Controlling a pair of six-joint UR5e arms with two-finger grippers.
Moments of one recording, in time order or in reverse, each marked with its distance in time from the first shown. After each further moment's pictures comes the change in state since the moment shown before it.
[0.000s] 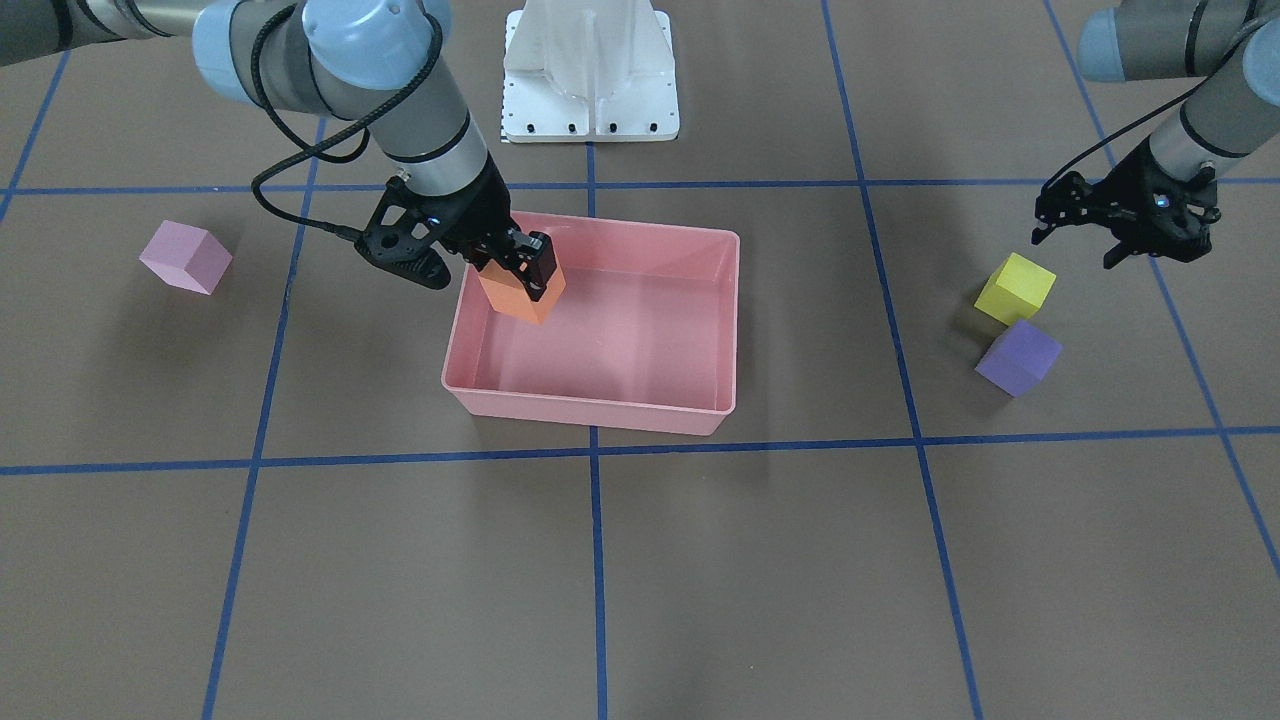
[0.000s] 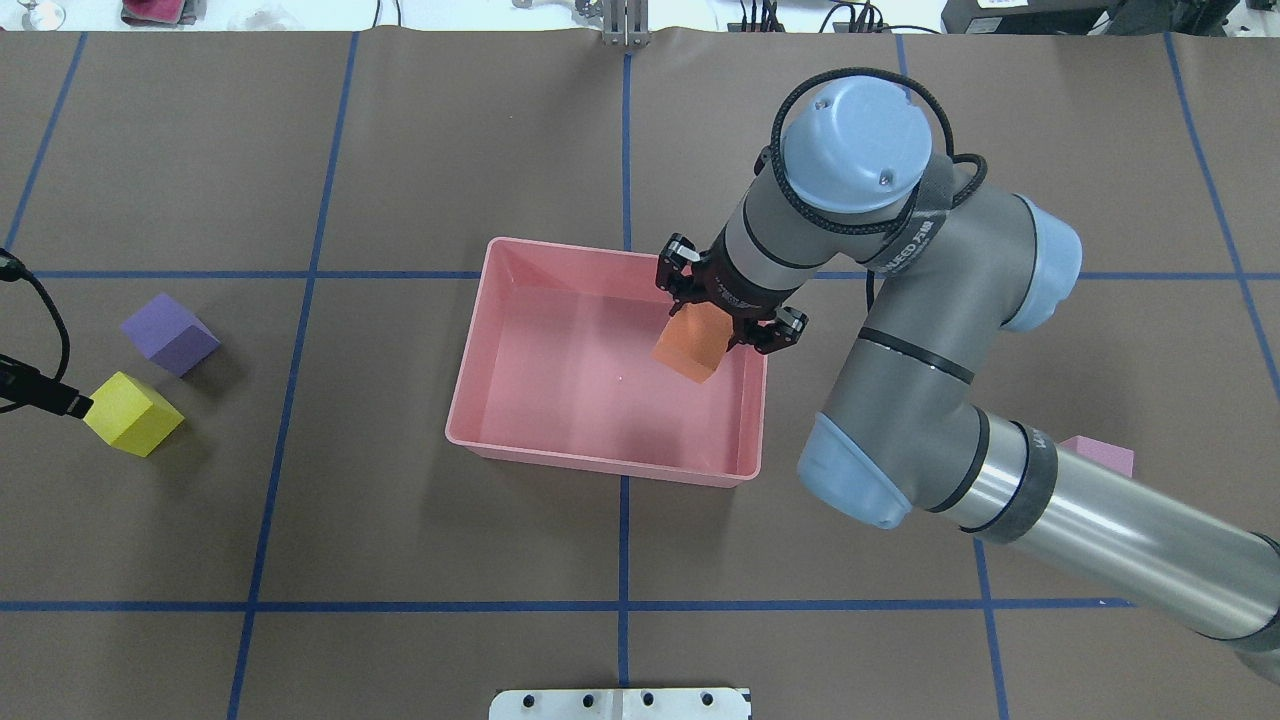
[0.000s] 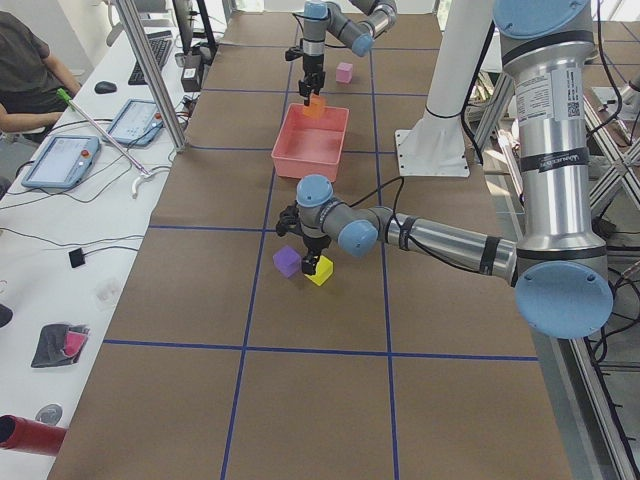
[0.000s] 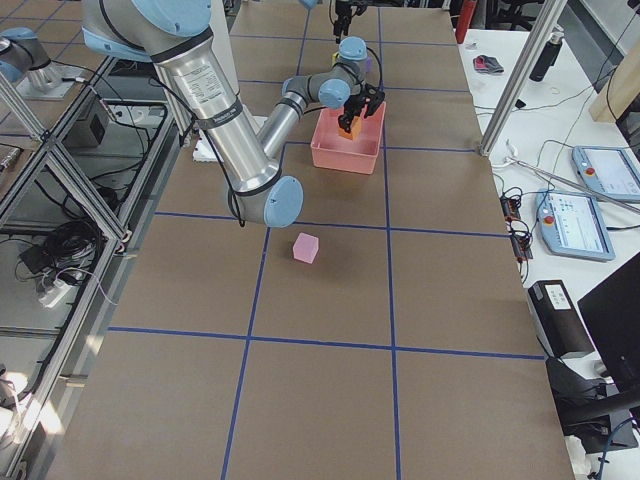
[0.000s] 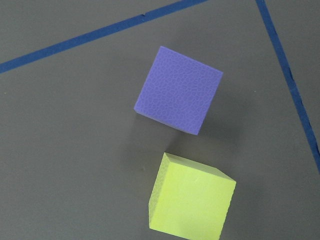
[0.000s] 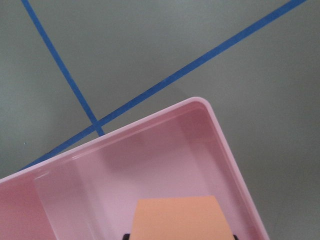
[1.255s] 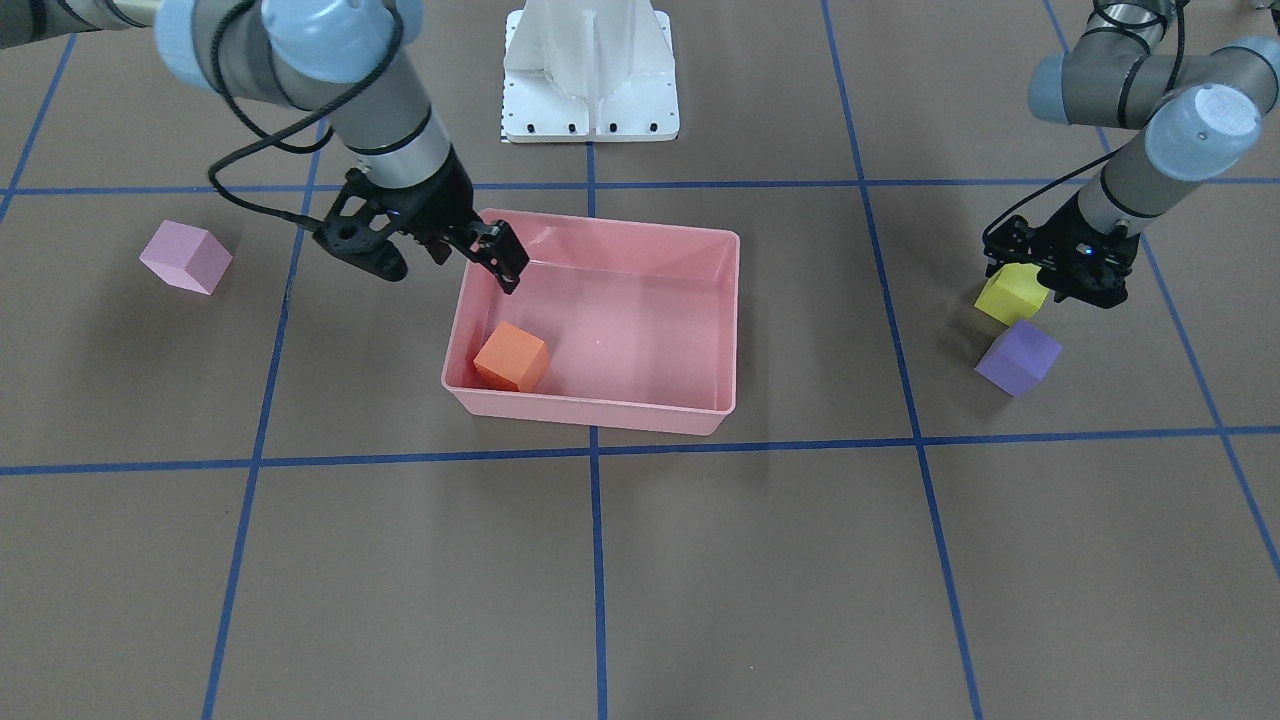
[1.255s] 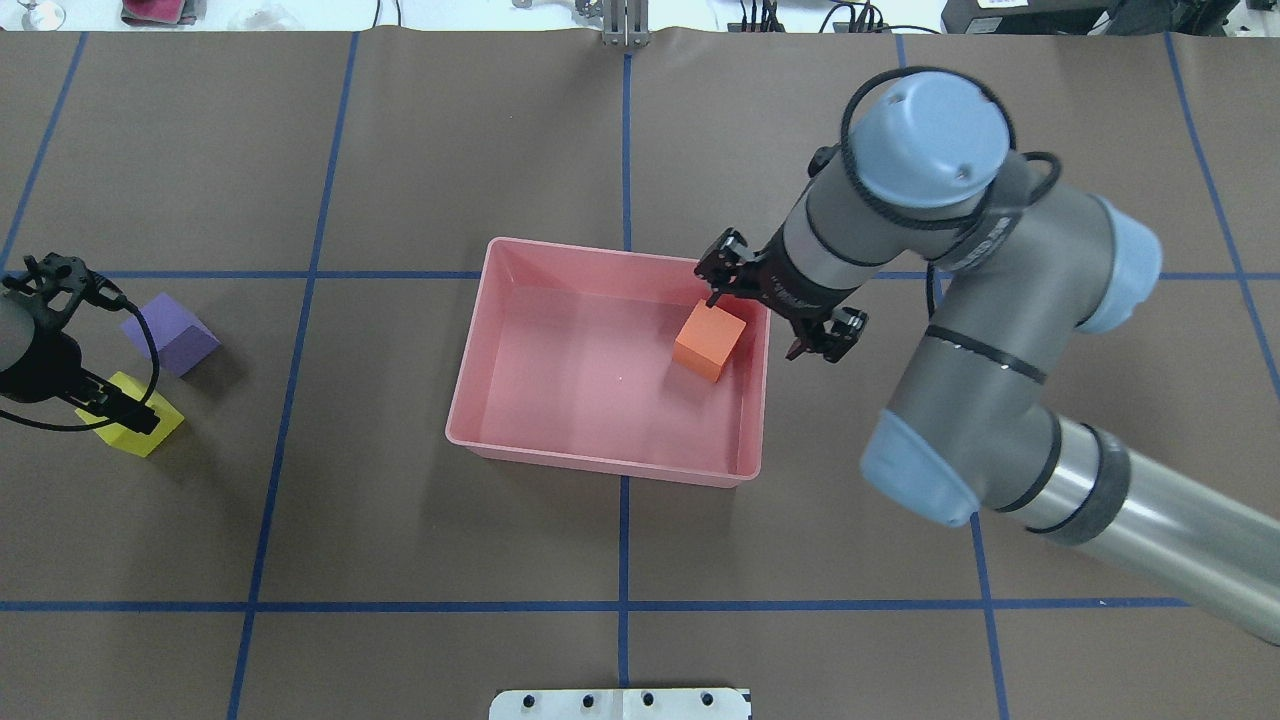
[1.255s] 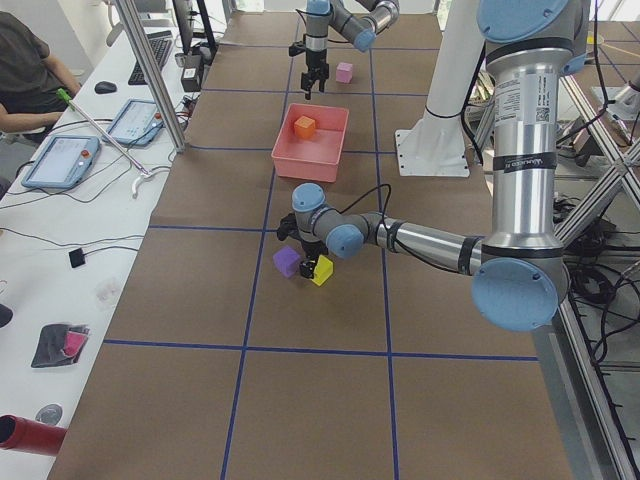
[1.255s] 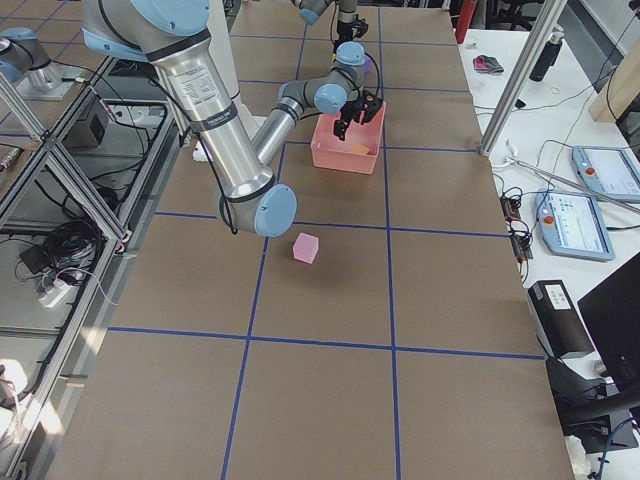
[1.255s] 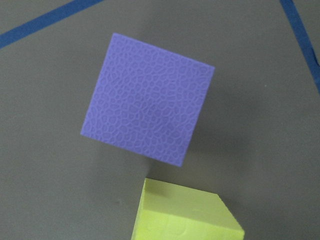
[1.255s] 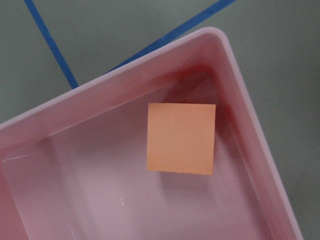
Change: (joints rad) left arm 0.120 -0.097 0.134 -0.018 0.073 -0.009; right arm 0.097 -0.115 0.107 -0.033 0.098 -0.034
